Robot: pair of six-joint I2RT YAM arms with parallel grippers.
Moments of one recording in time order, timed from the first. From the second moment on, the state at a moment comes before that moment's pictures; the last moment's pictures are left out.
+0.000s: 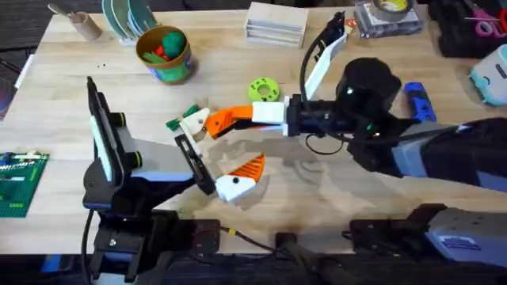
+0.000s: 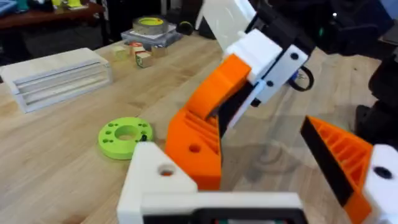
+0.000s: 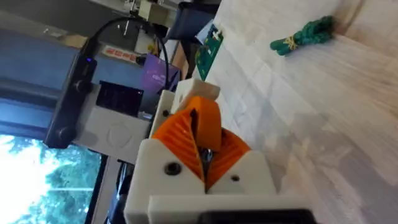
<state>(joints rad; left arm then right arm) -0.06 0.01 0.01 -0.08 0.96 -0.02 0.63 1.45 0.47 0.80 -0.80 1.03</state>
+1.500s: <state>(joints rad) -0.03 0.01 0.00 -0.07 0.84 -0.04 0.81 1.63 0.61 0.87 -0.53 1.00</state>
